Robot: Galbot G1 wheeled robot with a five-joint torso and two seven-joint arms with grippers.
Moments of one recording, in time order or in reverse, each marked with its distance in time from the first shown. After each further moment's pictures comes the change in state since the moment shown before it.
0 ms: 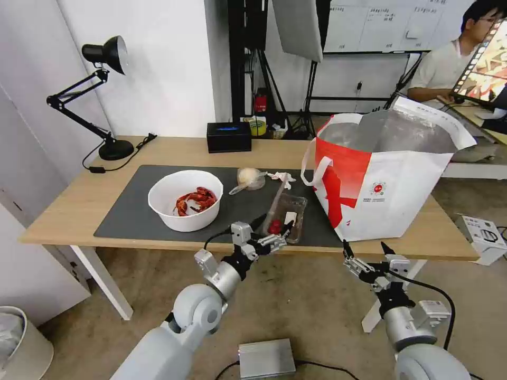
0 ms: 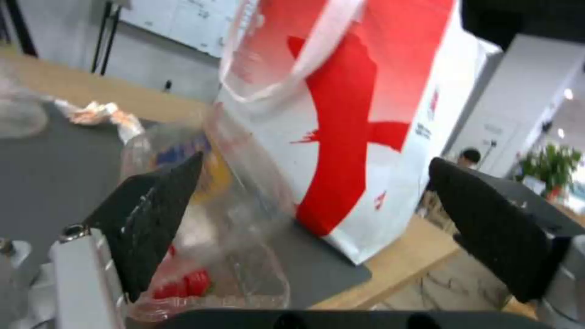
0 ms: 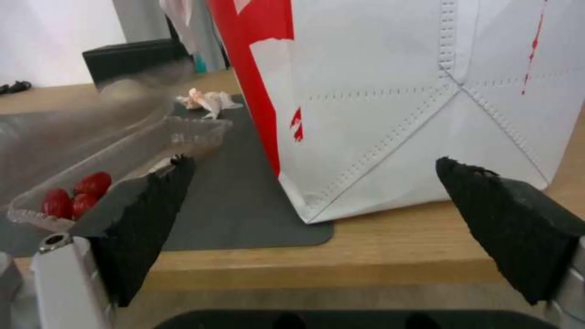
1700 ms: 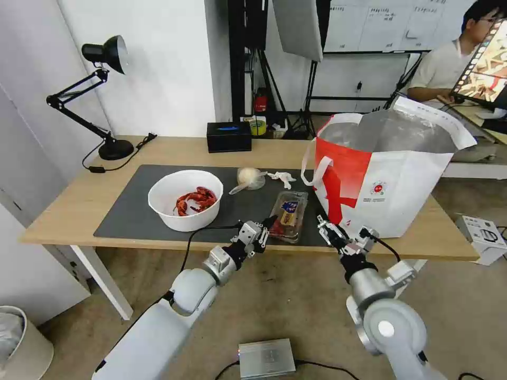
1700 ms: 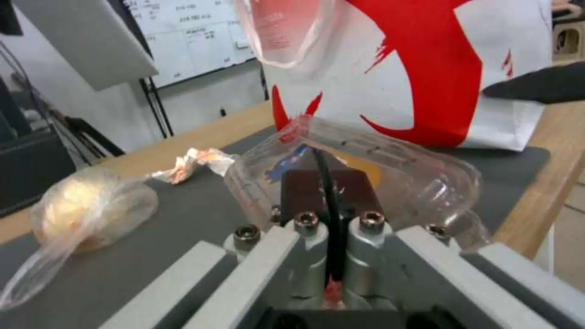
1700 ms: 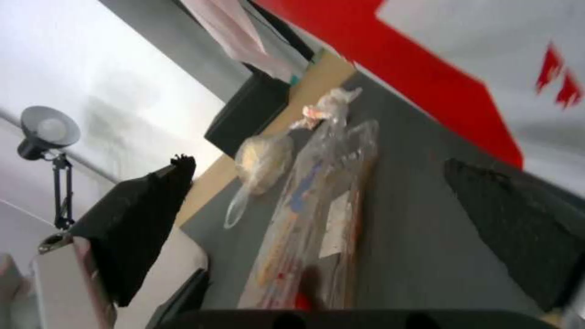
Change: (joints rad) left arm -0.135 0.046 0.032 0.133 0.550 -0.073 0.000; right arm 0.335 0.054 -0.141 -0.123 0.686 -0.106 0.113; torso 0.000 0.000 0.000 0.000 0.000
